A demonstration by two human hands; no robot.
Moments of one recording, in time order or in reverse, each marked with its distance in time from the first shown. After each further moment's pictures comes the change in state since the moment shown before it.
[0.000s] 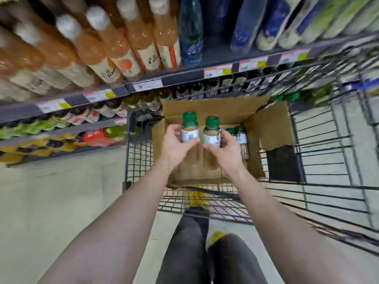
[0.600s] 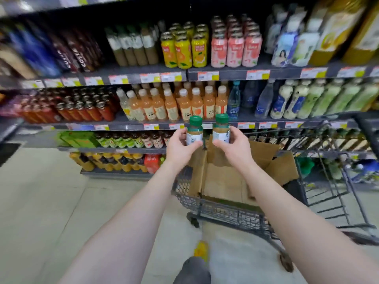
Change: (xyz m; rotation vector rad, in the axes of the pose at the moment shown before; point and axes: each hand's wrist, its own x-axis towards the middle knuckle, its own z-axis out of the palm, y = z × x) left_hand -0.263 0.078 -0.154 -0.120 0.369 0.352; right_hand -0.238 -0.172 0.003 -0.101 -0.094 -0.497
